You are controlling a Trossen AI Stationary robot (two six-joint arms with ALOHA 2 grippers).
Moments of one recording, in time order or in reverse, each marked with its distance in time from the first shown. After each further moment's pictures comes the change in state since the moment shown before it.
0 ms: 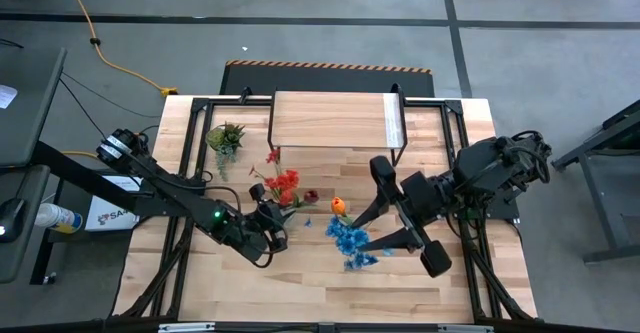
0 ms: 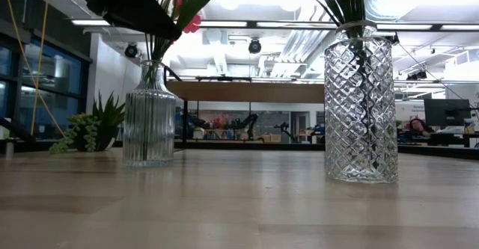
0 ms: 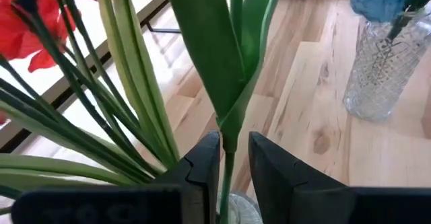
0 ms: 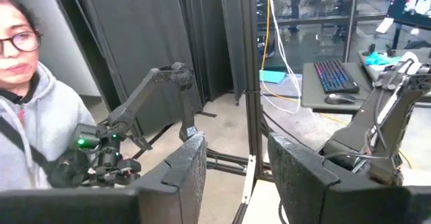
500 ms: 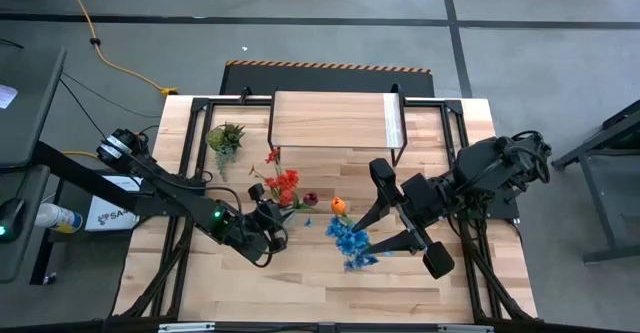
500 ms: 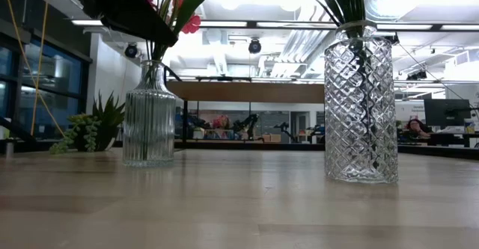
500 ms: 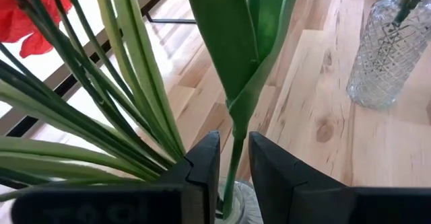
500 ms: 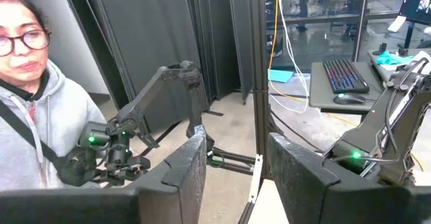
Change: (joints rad) left arm 0.000 0.000 -0.002 -0.043 0.015 -0.027; right arm 0.000 0.000 0.000 0.000 -0.032 0.000
